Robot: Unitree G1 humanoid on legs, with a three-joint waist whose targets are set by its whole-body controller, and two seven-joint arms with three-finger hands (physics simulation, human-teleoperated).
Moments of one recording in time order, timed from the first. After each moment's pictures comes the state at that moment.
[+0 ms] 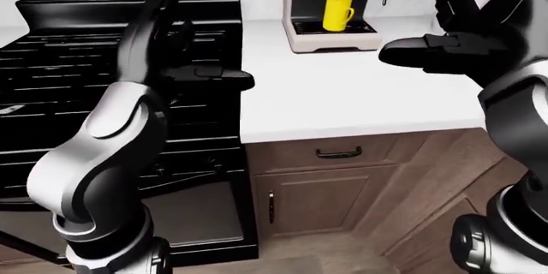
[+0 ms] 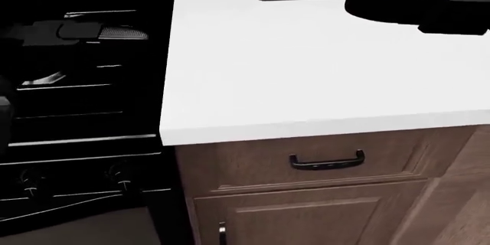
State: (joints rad) left arm -0.76 0.33 0.21 -0.54 -0.60 1.09 0.32; right arm -0.83 -0.52 -0.31 -0.66 0.87 1.14 -0.58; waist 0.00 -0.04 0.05
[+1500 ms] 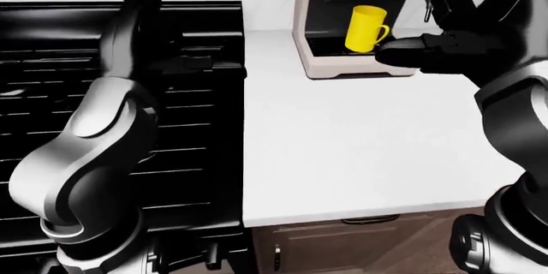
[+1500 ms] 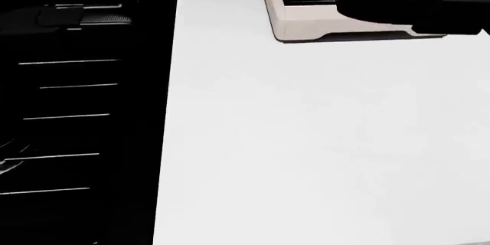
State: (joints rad) left arm -0.78 0.35 0.24 -0.55 -0.63 1.09 0.37; right arm -0.83 -0.52 -0.29 -0.67 0.89 1.11 -0.59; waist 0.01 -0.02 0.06
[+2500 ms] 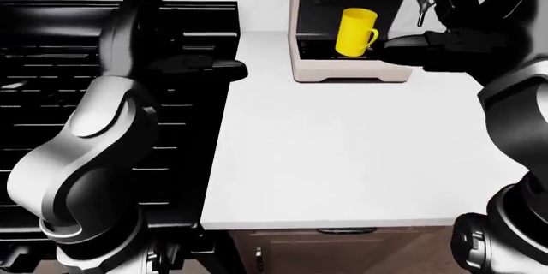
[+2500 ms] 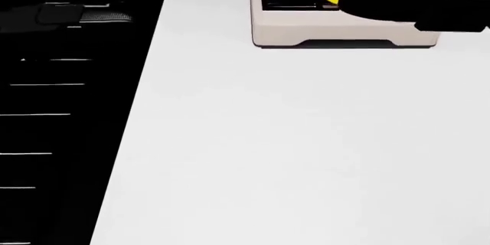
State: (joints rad) left arm -0.78 0.35 0.24 -0.56 -0.65 1.09 0.38; right arm -0.83 -0.53 -0.29 -0.67 0.90 1.10 -0.59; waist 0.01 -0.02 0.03
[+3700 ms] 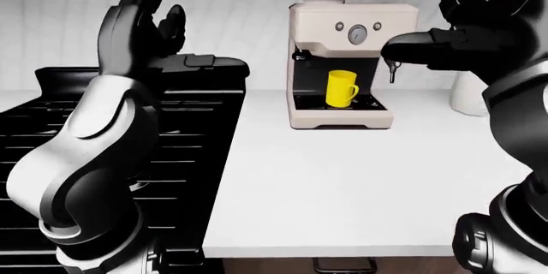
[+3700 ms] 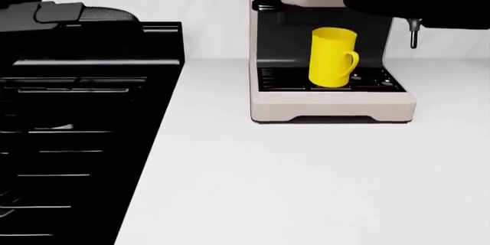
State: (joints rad) left arm -0.79 0.35 0.24 -0.57 -0.66 1.07 0.38; right arm -0.83 -0.54 -0.30 -0.67 0.91 1.09 -0.59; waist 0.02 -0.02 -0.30
